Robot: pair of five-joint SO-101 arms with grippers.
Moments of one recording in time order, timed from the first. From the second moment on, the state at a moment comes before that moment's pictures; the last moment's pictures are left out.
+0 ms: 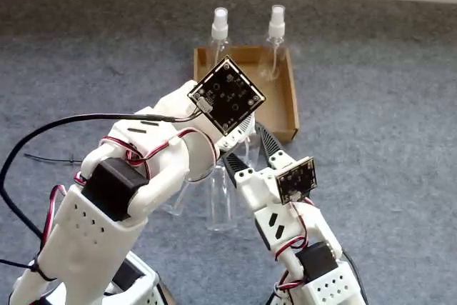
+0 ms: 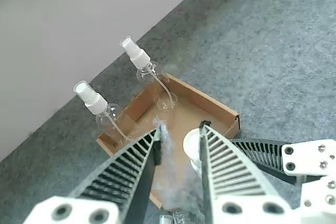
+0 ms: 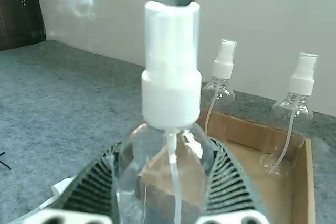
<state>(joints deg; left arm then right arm) 31.3 -42.9 16.9 64.7 -12.7 -29.7 -101.0 94.5 15.0 3.7</state>
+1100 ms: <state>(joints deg) -1.5 -74.2 59.4 55.3 -13.5 -26.1 -81.4 82.6 0.0 3.7</state>
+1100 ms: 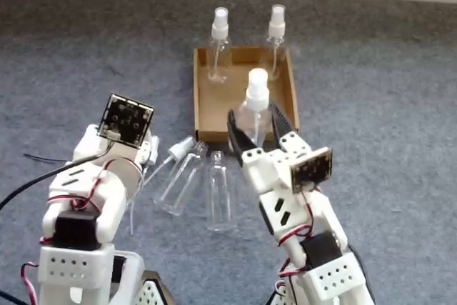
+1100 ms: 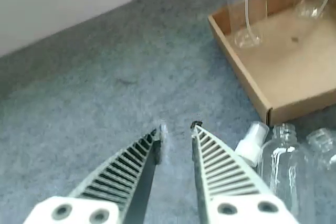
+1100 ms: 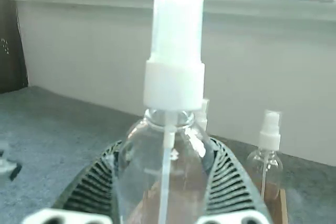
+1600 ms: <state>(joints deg) -10.1 -76.0 81.4 36.0 -11.9 -26.1 -17.5 60.9 -42.5 3.7</state>
